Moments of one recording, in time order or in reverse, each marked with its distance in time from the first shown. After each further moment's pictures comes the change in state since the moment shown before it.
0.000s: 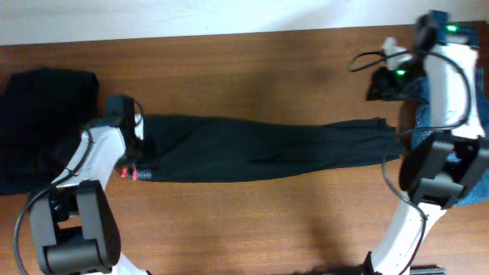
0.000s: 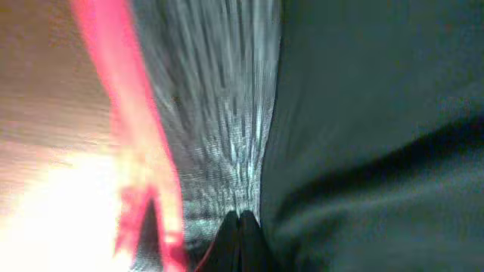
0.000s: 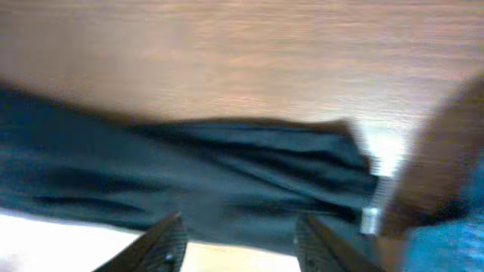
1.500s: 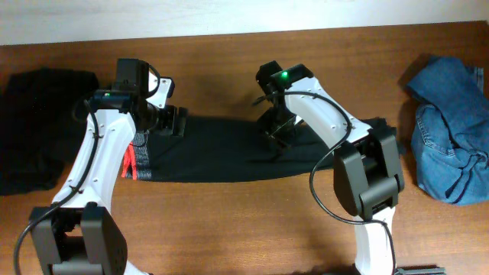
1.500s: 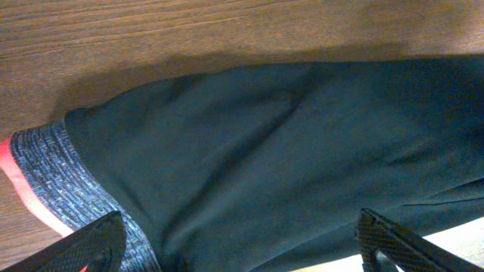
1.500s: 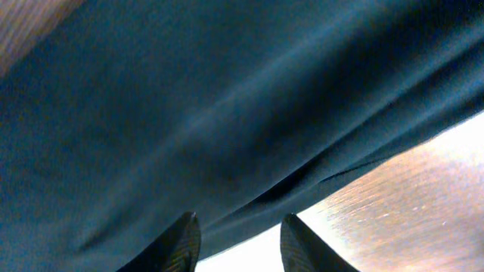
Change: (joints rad) left arm -0.147 -0.064 0.207 -0.102 0.184 0.162; right arm 0.624 -0.002 -0.337 0.196 0.059 1.437
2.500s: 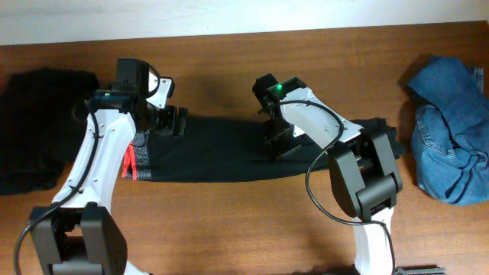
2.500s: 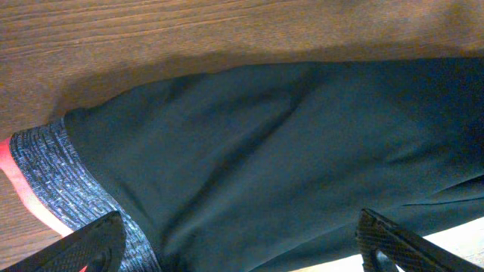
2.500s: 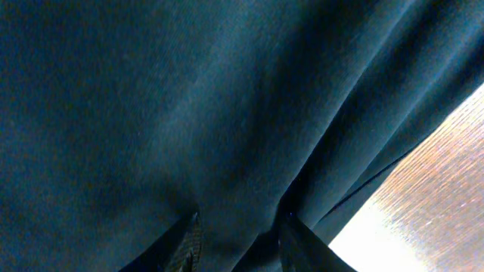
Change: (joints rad) left arm 0.000 0.000 0.000 0.000 0.000 0.000; right arm 0.018 0.000 -0.122 0.108 0.092 0.346
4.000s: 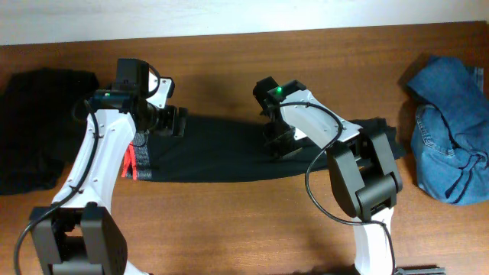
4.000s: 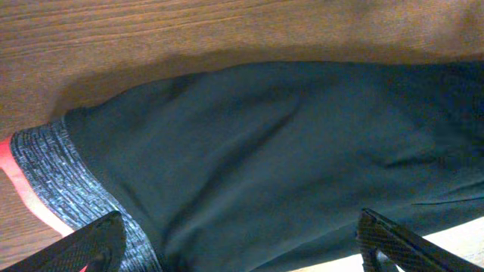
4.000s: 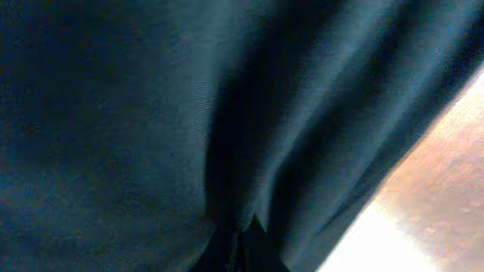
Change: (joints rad) left arm 0.000 0.000 0.000 -0.001 0.000 0.000; right arm 0.000 0.000 -0.032 -0.003 0.026 0.065
